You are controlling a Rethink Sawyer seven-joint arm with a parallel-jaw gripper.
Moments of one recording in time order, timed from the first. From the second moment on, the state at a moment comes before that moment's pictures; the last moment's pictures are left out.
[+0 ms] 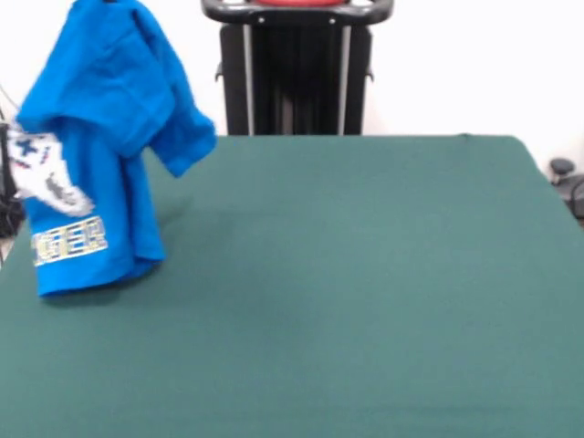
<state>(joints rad) -0.56 -1.06 0.06 1.74 -0.15 0.89 2.11</state>
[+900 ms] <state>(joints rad) -0.54 -1.21 0.06 1.74 -0.22 1.18 2.11</state>
